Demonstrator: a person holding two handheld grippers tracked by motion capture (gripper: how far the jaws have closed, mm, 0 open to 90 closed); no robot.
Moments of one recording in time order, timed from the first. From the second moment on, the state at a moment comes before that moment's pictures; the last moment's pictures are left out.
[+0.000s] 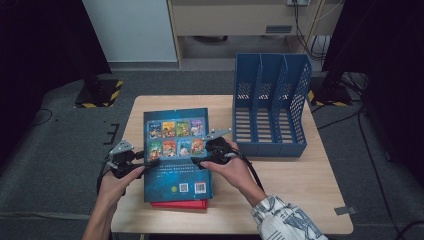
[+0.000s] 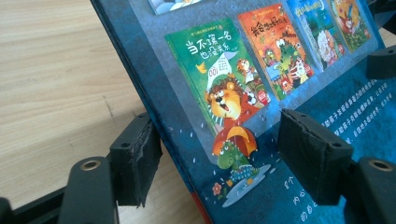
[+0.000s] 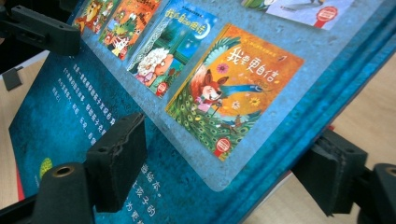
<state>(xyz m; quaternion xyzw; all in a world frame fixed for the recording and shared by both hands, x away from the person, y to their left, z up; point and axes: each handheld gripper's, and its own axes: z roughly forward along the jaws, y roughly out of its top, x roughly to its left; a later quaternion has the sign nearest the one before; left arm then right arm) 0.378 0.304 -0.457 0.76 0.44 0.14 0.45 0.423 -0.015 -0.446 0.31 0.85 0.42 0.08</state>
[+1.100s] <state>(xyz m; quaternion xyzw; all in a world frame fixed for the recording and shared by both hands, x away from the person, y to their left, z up) 0.398 0.302 -0.401 0.76 0.43 0.22 0.44 0.447 -0.021 -0.384 0.31 0.83 0.45 0.14</state>
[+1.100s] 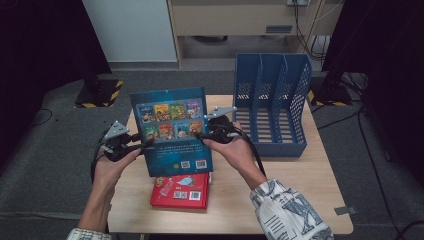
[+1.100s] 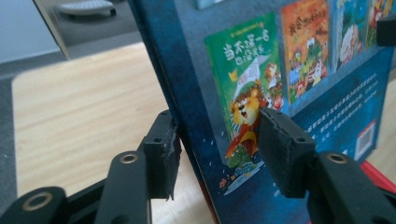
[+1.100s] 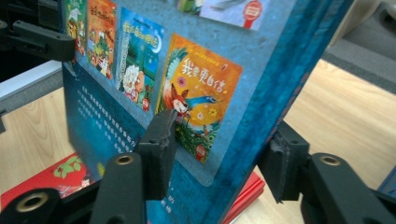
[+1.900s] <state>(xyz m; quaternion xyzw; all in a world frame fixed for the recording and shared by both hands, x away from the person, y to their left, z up) 0.438 0.291 -0.384 0.76 0.42 0.26 0.42 0.474 -0.026 -0.374 0.31 0.81 0.46 0.17</state>
